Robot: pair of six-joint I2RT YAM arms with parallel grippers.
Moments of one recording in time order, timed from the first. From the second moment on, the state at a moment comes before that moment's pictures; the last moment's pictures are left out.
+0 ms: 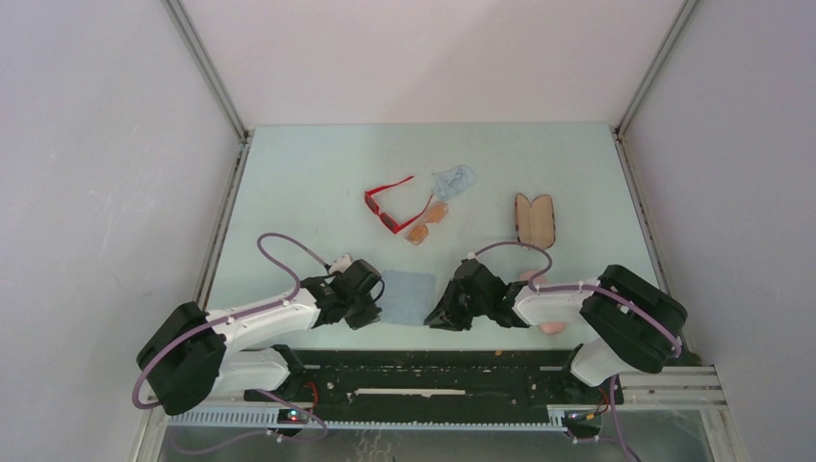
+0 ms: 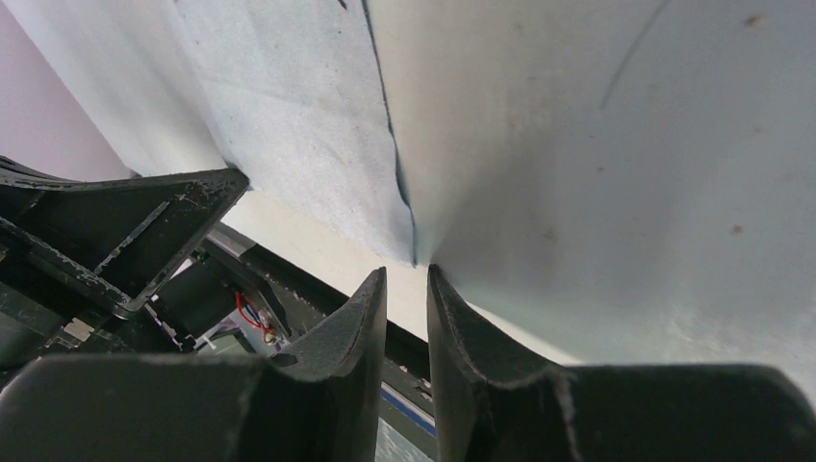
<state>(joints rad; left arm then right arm) -0.81 1.19 0.50 -0.46 -0.15 -1.24 0.90 1.50 0.50 0.14 -0.22 1.30</state>
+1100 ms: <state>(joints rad) -0.81 1.18 0.50 -0.48 -0.15 -1.24 0.91 1.50 0.55 0.09 -0.16 1.25</state>
